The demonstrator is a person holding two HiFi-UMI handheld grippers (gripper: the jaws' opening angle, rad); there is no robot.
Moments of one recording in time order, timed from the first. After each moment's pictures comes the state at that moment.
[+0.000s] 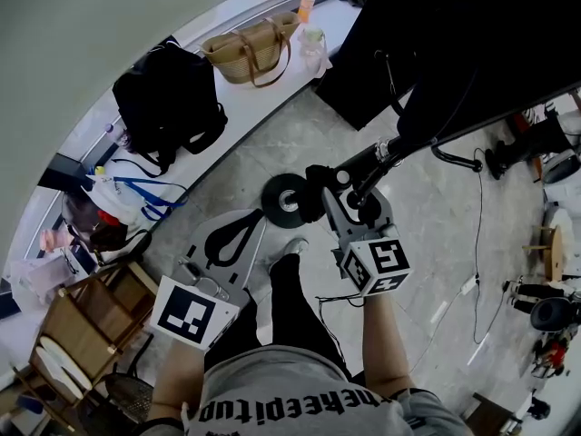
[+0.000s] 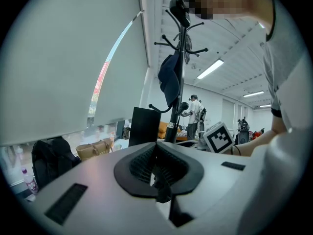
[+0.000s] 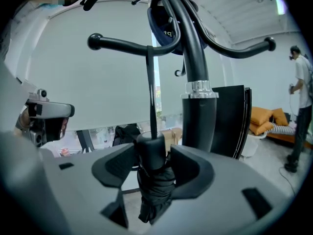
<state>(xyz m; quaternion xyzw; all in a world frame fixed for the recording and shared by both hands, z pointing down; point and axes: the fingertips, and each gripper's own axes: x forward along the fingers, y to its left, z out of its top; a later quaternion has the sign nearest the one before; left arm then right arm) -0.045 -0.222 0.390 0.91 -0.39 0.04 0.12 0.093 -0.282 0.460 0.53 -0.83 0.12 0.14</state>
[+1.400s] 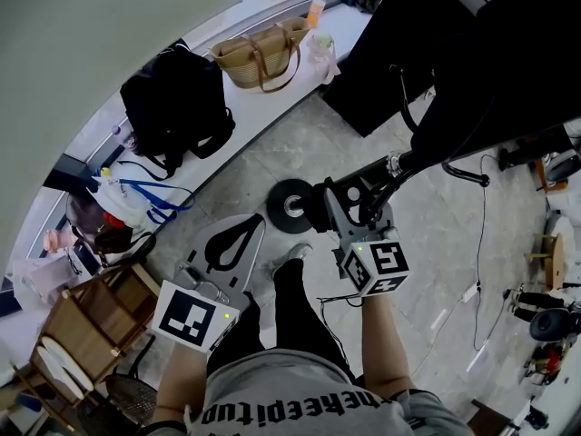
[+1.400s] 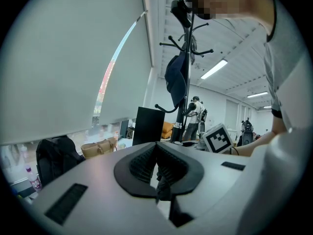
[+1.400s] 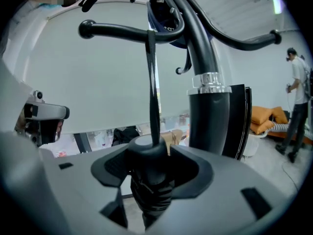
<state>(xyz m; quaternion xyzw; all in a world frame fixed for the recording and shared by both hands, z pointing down) -0.064 -0.230 0.395 0.90 -0.40 0.04 0.13 0.081 -0.299 0.464 0.53 -0.83 0.12 0.13</state>
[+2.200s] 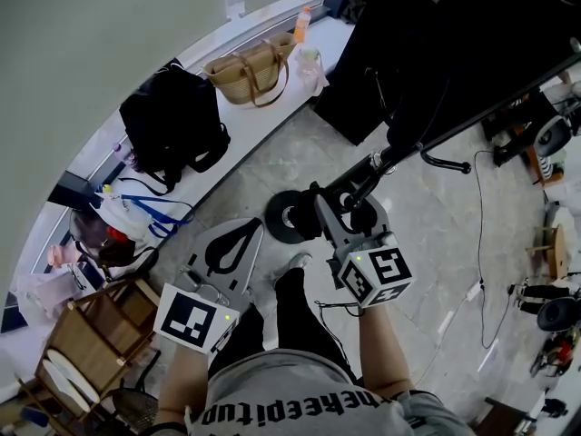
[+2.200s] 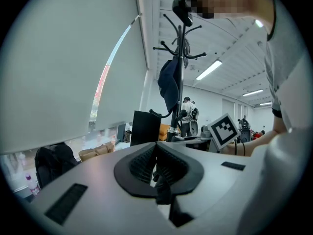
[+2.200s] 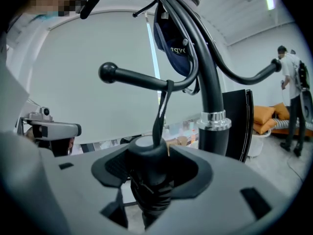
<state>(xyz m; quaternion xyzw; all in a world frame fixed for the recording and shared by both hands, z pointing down) -0.059 -0.219 0.374 0.91 -0.39 0.03 0.09 0.066 -0.276 0.414 0.52 -0.84 0.12 0.08</state>
